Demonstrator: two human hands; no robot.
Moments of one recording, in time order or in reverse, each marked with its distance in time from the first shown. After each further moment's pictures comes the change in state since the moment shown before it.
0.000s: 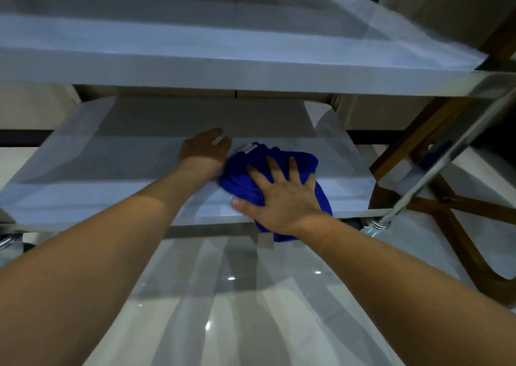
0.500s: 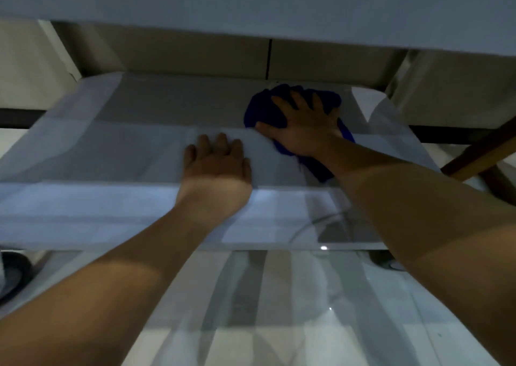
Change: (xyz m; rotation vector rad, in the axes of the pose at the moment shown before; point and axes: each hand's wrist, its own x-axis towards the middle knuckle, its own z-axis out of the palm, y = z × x) left_hand 0.012 -0.068 0.030 0.680 0.098 0.267; right_hand 0.193 0.022 -0.008 -0.010 0.096 0.045
